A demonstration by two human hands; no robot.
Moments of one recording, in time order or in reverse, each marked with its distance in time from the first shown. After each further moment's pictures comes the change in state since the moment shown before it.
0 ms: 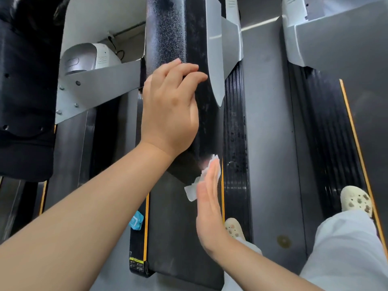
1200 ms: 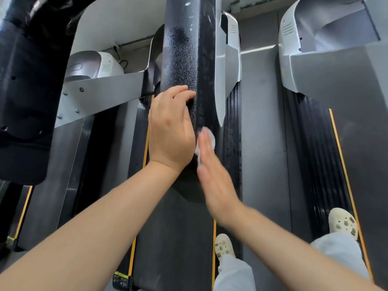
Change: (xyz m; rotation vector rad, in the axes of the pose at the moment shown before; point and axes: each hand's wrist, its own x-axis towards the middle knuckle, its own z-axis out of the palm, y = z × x) left_hand 0.000 0.000 -0.003 -0.189 0.141 -0.233; right_hand 0.053 -0.047 -0.034 -0.338 -0.149 -0.605
